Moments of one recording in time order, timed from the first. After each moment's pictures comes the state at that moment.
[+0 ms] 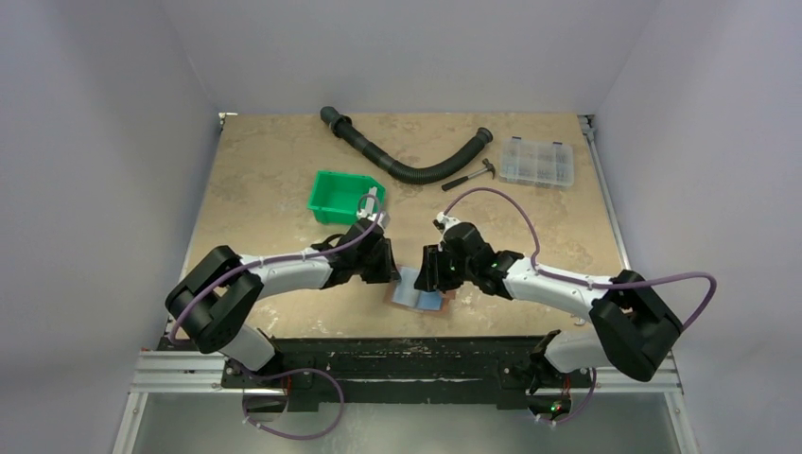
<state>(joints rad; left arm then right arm) -0.76 1.54 0.70 -0.02 0.10 -0.77 0.77 1.35 0.63 -0.09 -0.16 0.64</state>
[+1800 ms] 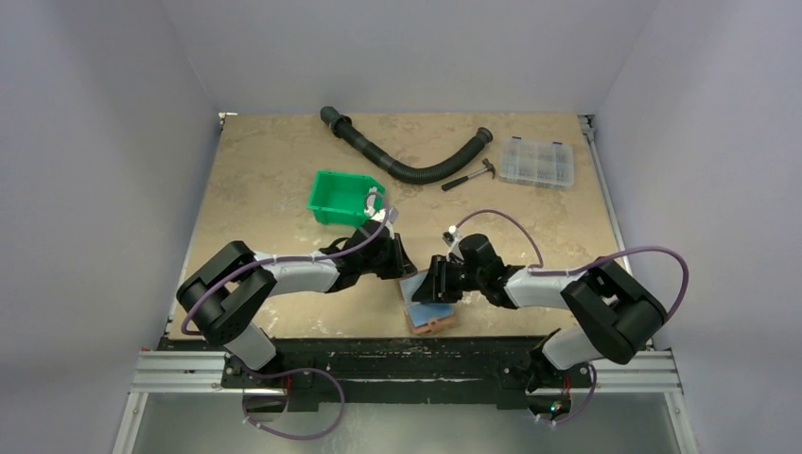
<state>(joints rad) -0.80 1.60 0.68 0.21 0.10 -0.86 0.67 1.48 0.43 0.32 -0.45 0.82</state>
